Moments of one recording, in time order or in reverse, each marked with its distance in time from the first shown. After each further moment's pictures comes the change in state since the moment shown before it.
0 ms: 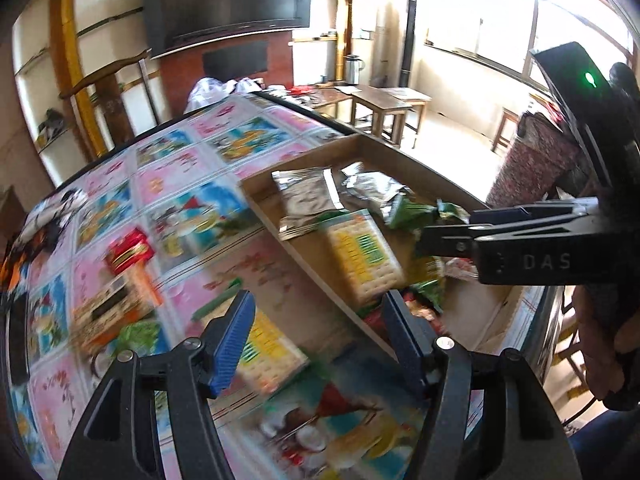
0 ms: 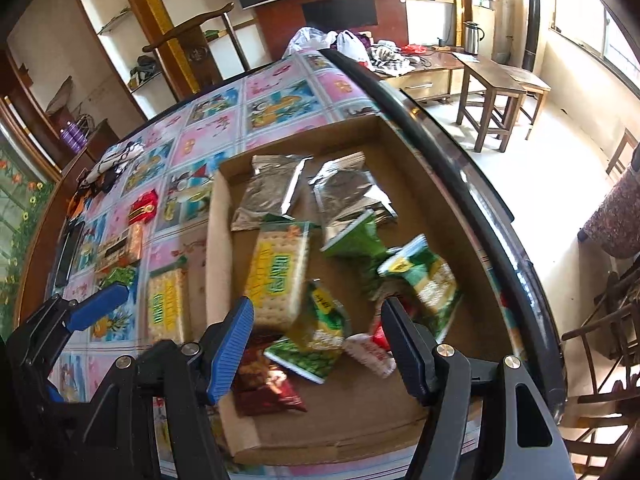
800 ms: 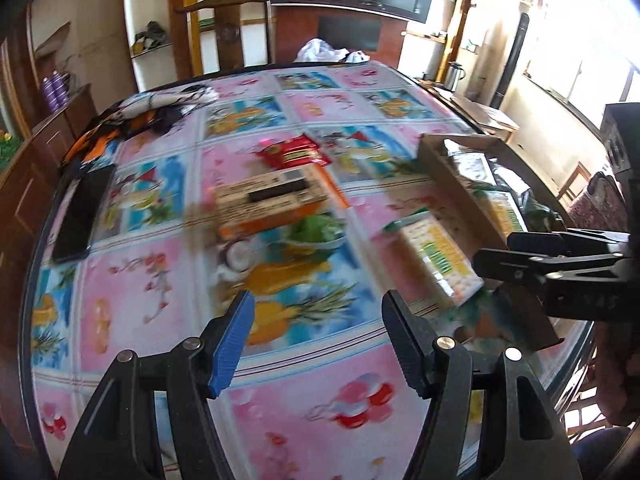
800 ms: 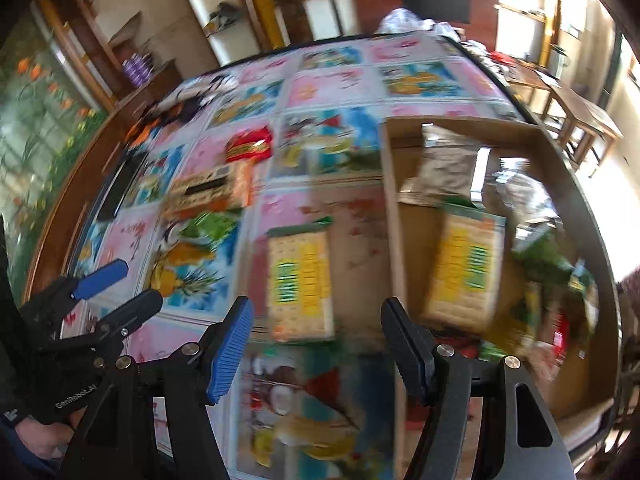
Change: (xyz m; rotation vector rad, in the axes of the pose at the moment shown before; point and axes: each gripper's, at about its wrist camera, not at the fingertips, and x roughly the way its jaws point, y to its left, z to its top) left arm -0.041 0.135 -0.075 -0.305 0.075 0.174; right arm 0.043 0.132 -0.016 -0.241 0.103 0.147
